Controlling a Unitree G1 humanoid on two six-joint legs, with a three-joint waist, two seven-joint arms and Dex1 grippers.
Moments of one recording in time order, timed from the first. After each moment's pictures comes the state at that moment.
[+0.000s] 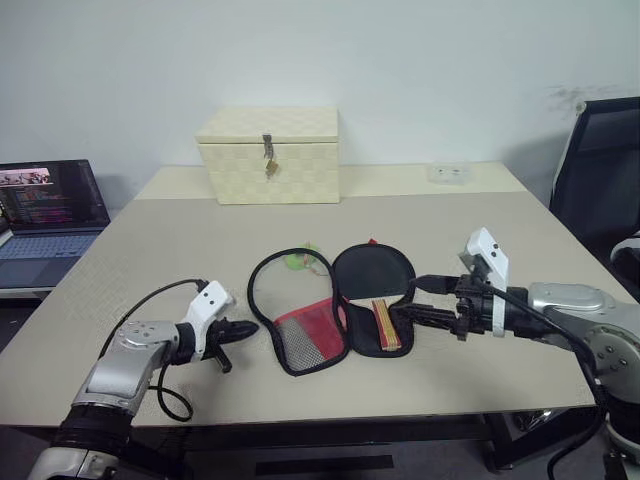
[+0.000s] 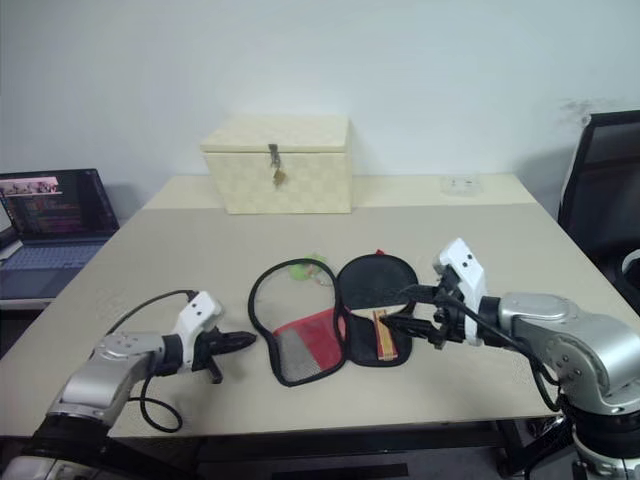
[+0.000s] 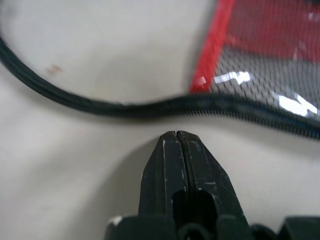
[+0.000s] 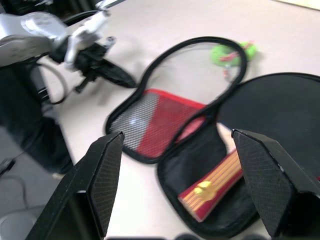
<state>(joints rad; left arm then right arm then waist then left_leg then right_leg) -0.41 0.76 -0.02 0.24 -0.23 0.40 -0.99 -0.55 -0.69 -0.14 -0.55 0.78 1.21 0.72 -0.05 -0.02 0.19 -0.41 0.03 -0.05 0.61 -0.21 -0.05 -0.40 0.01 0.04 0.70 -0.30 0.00</state>
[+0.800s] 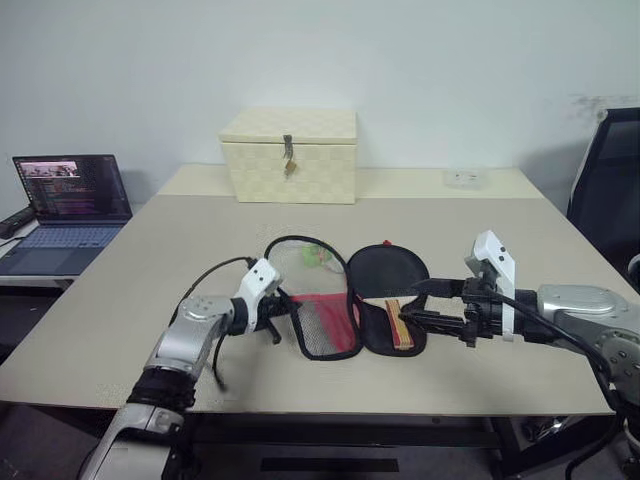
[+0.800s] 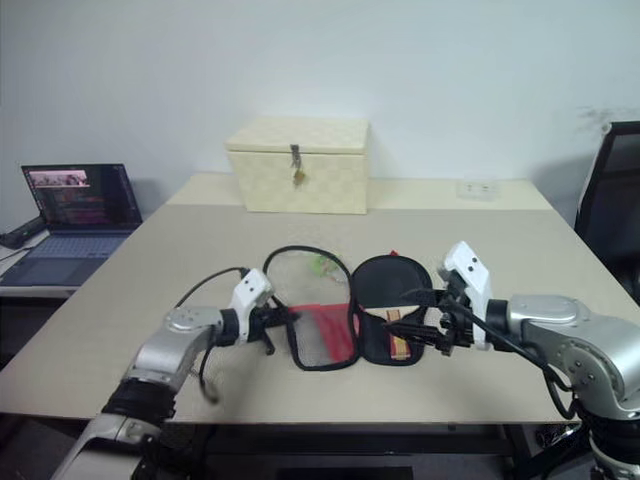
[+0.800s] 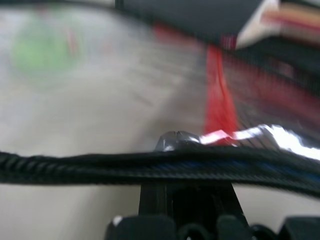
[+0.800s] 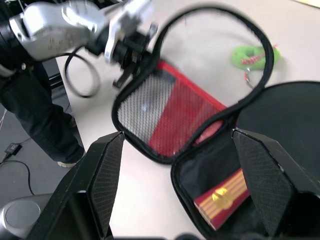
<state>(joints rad) -0.69 0.53 -0.09 0.38 -0.15 0.32 -0.94 -0.52 -0.76 -0.13 -0.55 0.81 1.16 0.71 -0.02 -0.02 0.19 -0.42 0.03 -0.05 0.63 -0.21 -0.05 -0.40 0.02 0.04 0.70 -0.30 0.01</state>
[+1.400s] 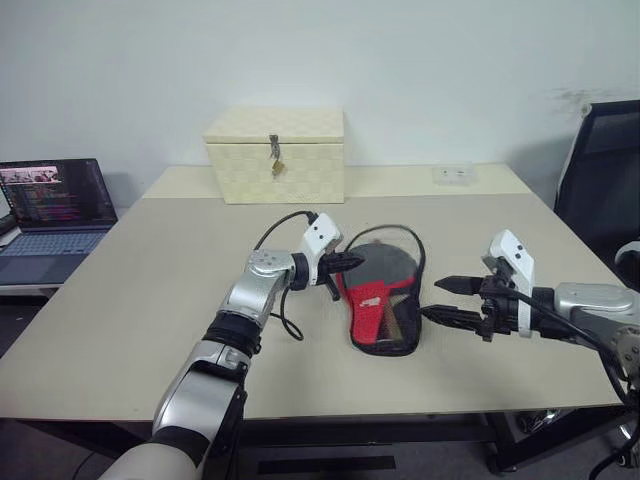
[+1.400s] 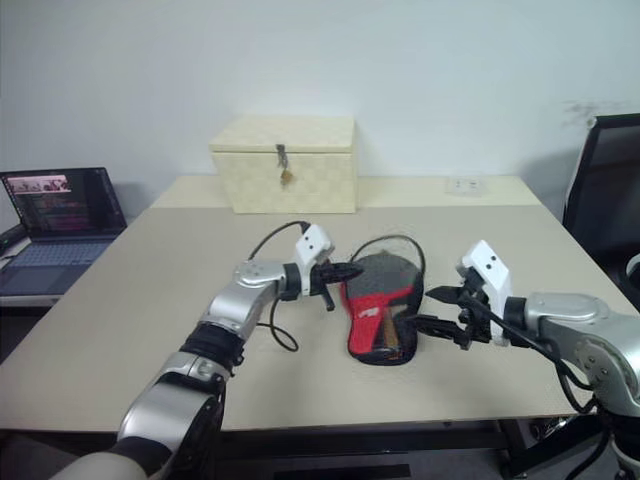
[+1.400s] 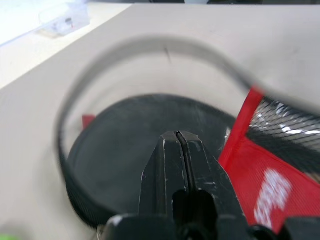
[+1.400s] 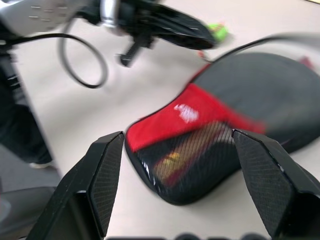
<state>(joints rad) -0.97 0.31 -0.14 0.68 -0.10 0.13 -0.94 -0.48 -0.83 -0.14 -0.45 0.76 1.10 0.68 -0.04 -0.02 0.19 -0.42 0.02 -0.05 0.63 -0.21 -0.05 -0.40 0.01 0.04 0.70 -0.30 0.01</state>
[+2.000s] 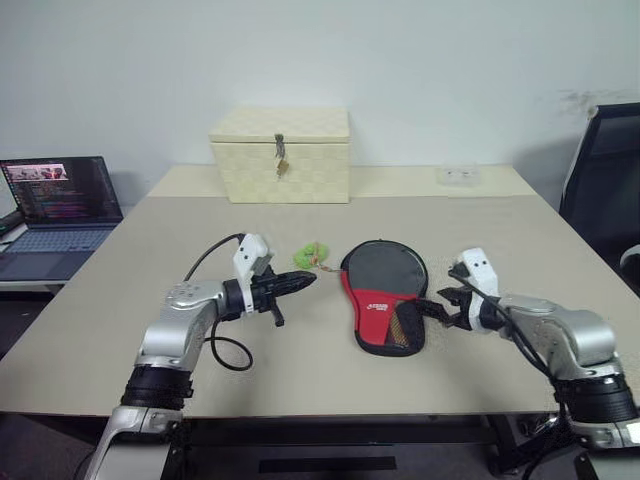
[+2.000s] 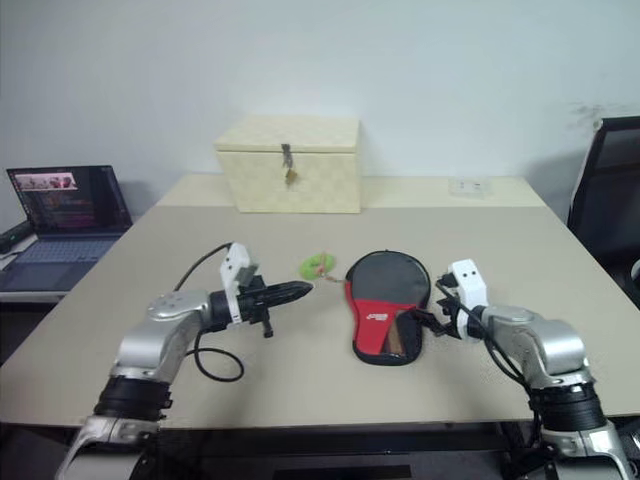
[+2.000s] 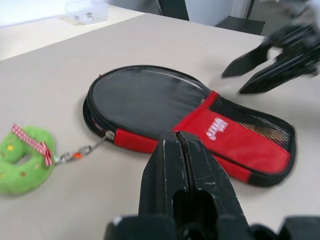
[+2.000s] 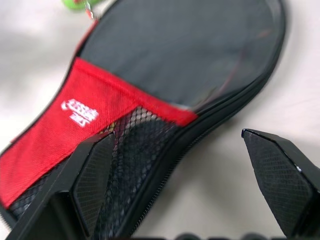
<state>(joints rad) -0.60 0.54 0.04 0.17 -0.36 0.39 -1.05 -0.59 -0.52 0.01 -0.01 0.49 1.02 0.44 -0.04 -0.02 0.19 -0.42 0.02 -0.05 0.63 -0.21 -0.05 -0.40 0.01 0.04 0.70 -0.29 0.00</state>
